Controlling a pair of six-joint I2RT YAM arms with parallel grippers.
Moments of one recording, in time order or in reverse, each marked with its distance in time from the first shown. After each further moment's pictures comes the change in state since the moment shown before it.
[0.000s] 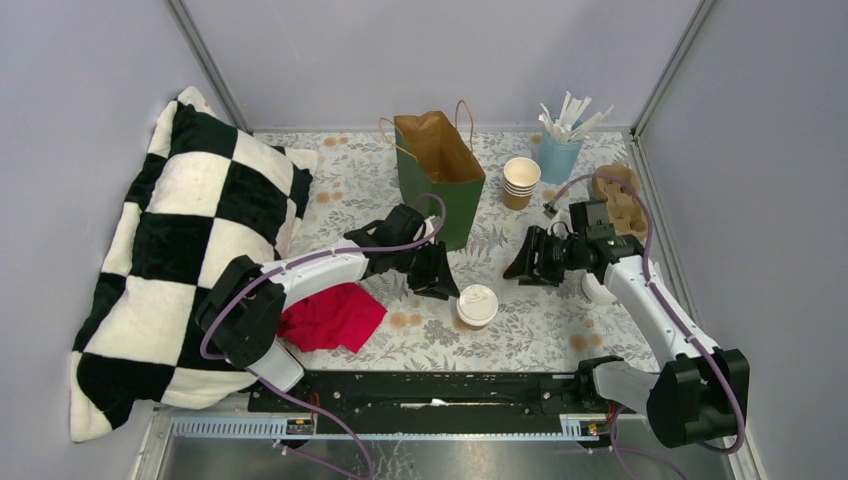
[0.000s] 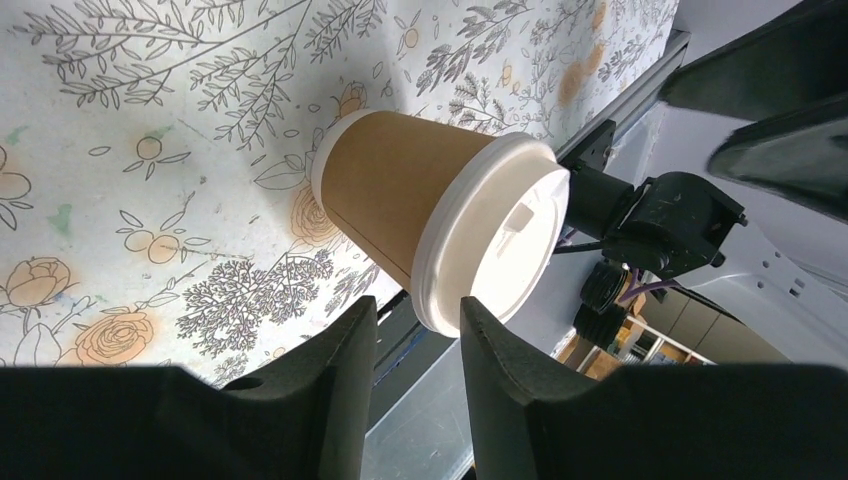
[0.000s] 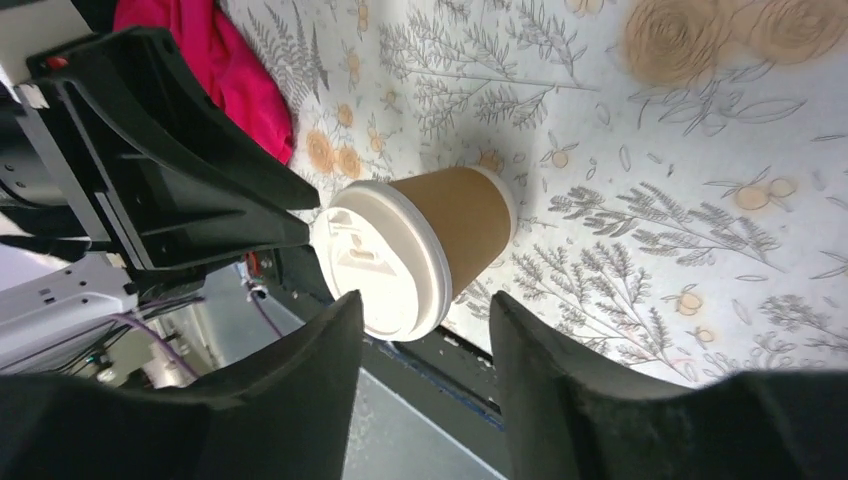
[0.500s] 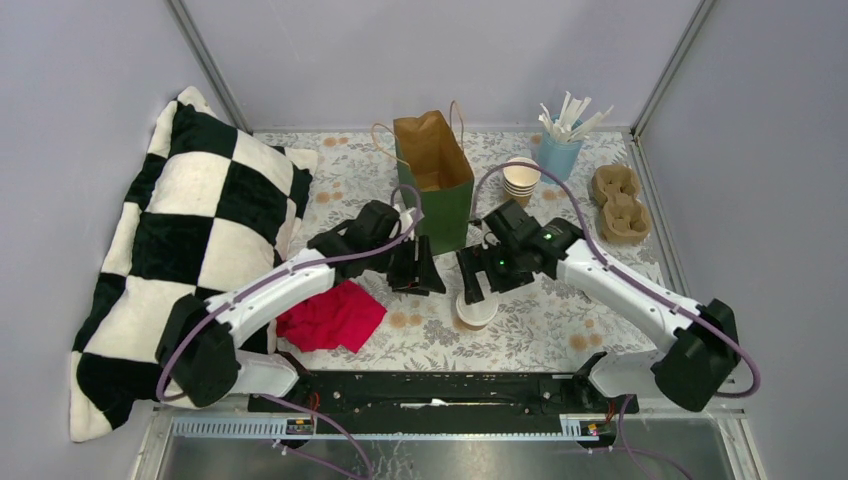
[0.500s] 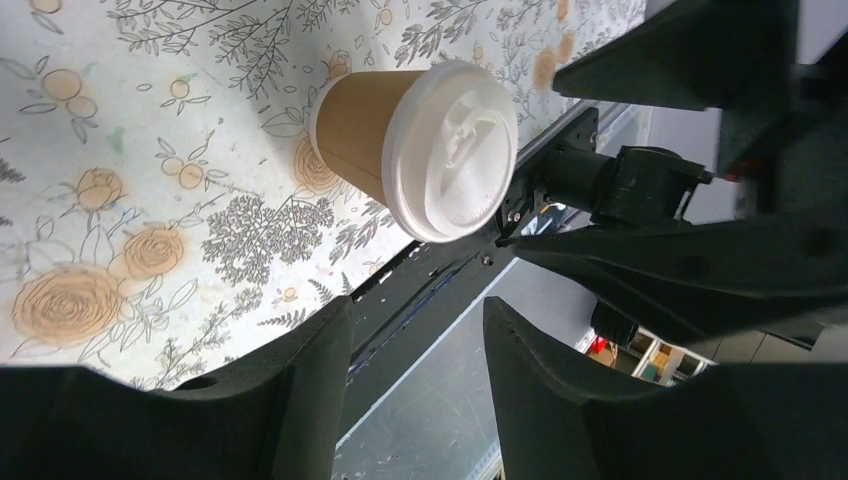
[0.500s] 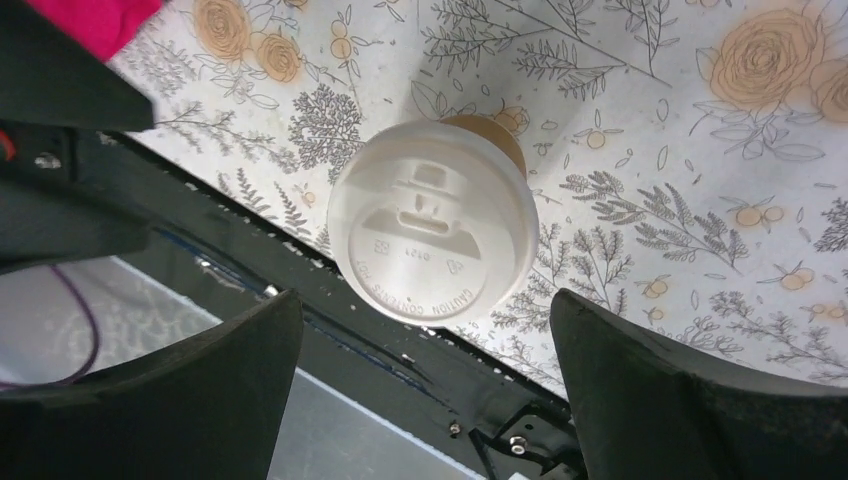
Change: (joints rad) left arm 0.026 -0.207 0.002 -0.158 -0.045 0.070; right arm 0.503 0.150 0.297 -0.216 0.417 -0.120
